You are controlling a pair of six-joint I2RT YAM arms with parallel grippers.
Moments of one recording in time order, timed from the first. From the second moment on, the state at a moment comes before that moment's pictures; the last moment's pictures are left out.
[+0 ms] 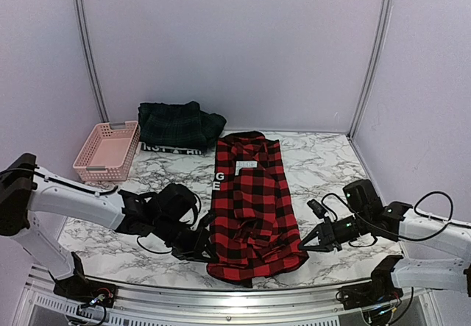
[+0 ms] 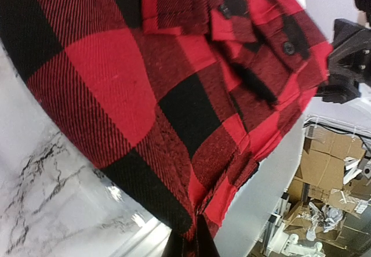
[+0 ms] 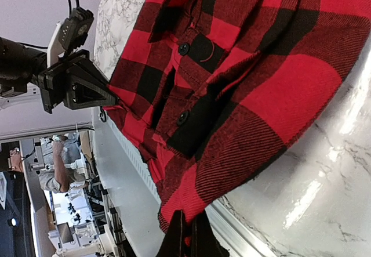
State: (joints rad) left arm -1.06 1.57 0.77 -0.11 0.50 -0.94; right arm 0.55 0.92 0.39 -0.35 -0.80 0.68
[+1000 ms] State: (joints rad) left arm -0.56 2.09 1.46 -0.17 0.59 -0.94; right arm 0.29 1.84 1.13 -0.20 -0.78 0.55
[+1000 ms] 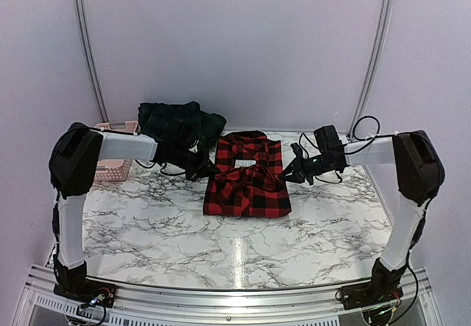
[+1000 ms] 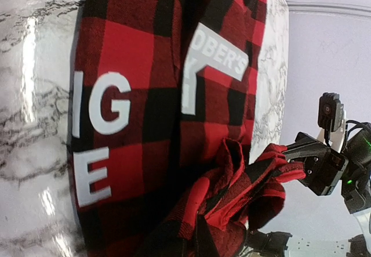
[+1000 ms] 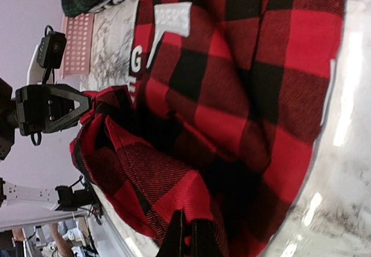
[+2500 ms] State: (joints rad) left arm -0.44 1.93 1.40 -0.09 0.48 -0.84; right arm 0.21 1.80 1.40 -0.21 -0.72 0.52
